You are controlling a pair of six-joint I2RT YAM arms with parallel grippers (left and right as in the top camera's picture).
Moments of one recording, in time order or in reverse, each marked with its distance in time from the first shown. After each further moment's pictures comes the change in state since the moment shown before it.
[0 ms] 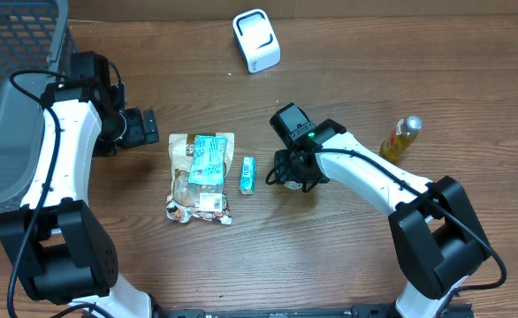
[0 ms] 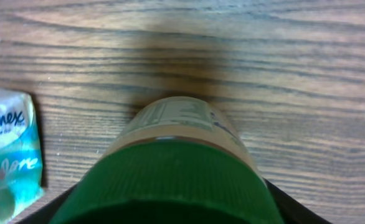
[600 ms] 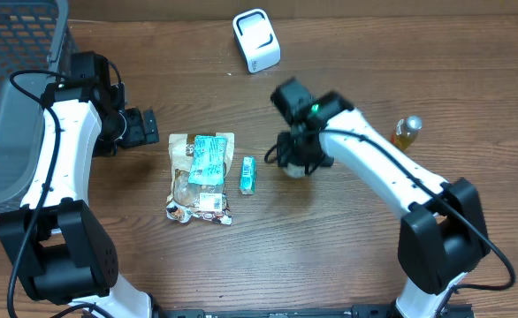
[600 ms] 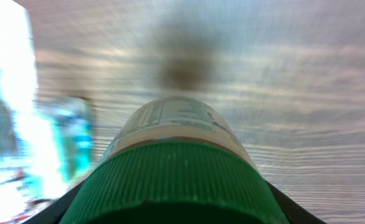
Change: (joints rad) left arm 0.000 0.000 0.000 0.000 0.000 0.000; right arm -0.034 0.015 0.312 -0.317 -0.004 -0.020
